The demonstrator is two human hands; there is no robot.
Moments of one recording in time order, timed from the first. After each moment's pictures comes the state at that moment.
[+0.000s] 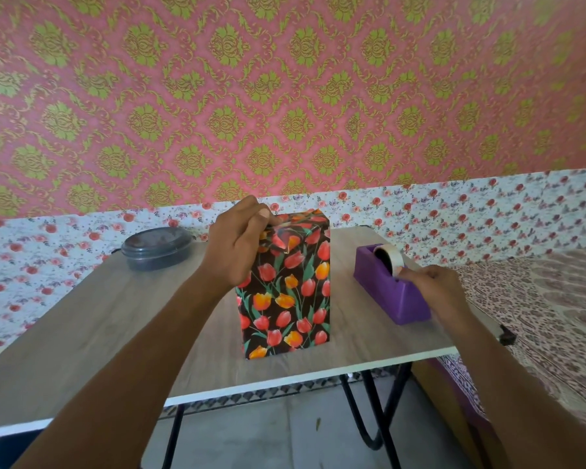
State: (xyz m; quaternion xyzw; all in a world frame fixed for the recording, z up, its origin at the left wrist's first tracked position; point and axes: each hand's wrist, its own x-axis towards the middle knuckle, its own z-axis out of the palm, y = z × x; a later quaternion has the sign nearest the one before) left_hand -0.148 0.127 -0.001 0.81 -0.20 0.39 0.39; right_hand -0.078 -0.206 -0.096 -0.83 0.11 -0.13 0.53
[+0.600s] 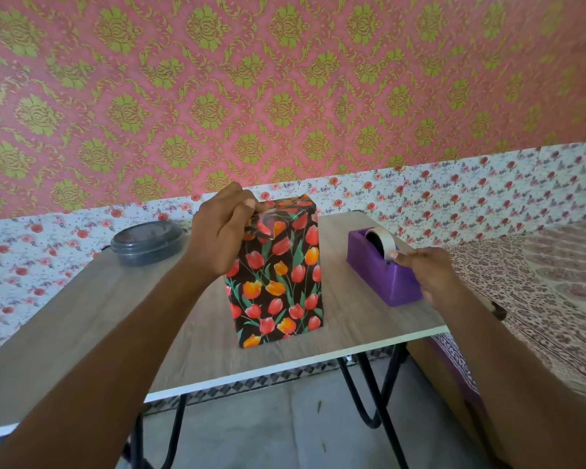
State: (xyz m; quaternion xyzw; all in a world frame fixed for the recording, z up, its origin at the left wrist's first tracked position) left_hand -0.150 0.128 0.002 0.83 -0.21 0.38 0.35; right_hand -0.074 -0.203 -0.091 -0.71 0.12 -0.09 0.69
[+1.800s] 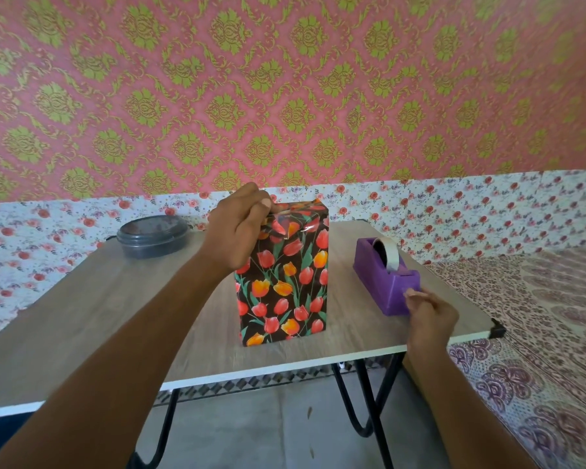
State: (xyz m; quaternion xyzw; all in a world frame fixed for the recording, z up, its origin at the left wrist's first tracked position) left_hand -0.149 0.130 0.003 0.83 -0.19 0.37 0.36; right_hand -0.104 -0.173 -0.161 -0.56 0.17 -0.27 0.77
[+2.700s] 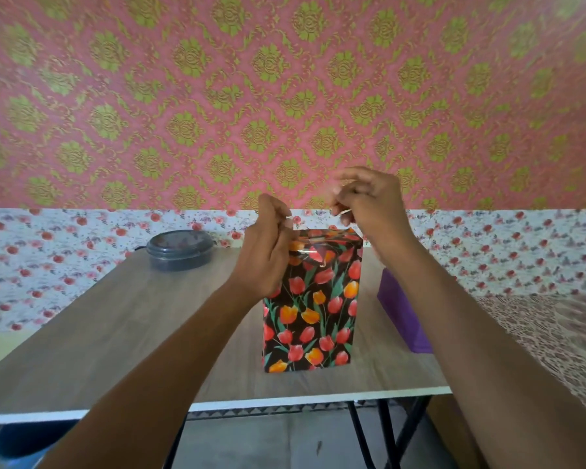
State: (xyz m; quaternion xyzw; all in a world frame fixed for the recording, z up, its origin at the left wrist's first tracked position) left_hand -0.161 0.131 0.004 0.78 -0.22 0.42 0.41; right_hand -0.118 -0.044 0.070 -0.69 -0.26 -0.19 0.64
